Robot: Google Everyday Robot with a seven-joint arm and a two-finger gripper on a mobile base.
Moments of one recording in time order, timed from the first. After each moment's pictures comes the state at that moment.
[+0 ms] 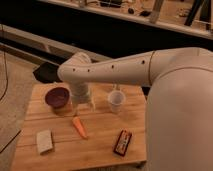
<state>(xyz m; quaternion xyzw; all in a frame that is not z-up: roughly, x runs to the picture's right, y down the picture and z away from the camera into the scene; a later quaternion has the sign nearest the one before) -0.106 0.103 0.703 -0.26 0.23 0.64 0.68</state>
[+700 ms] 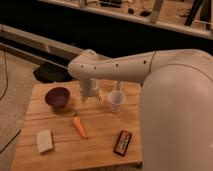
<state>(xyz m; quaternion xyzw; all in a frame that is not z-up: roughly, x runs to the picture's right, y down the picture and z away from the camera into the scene) -0.055 0.062 0.759 -0.22 0.23 0.66 0.68</state>
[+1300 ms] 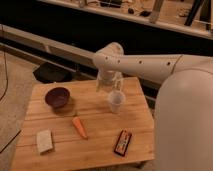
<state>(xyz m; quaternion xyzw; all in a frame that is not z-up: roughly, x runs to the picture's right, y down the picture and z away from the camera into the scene) 0.023 0.006 0.794 -0.20 0.17 0.70 0.66</state>
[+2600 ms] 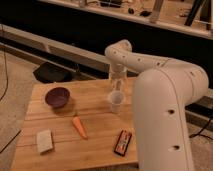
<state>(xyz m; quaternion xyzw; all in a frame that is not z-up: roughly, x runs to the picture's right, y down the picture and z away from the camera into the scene) 0.085 -0.030 0.892 -0.20 0.21 0.62 0.73</state>
